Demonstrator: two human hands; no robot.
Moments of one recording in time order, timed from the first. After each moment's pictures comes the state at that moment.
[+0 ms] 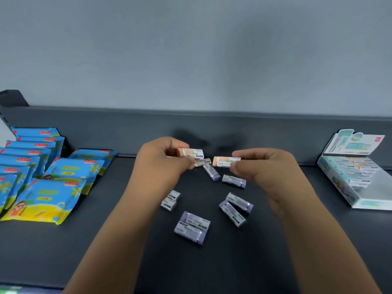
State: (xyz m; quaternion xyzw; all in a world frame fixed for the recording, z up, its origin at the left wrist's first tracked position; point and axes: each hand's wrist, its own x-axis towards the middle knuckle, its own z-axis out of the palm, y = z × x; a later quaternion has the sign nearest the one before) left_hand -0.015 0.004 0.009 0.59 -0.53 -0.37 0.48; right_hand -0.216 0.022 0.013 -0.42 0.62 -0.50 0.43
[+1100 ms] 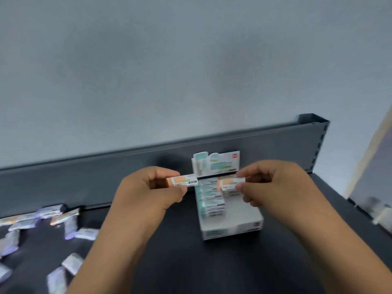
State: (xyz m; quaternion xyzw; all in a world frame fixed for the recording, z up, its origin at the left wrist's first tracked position) left_hand -0.321 0.022 0.038 0.54 -0.59 -0.41 0.43; right_hand -0.539 0.058 0.031 -0.51 0.68 -0.45 0.28
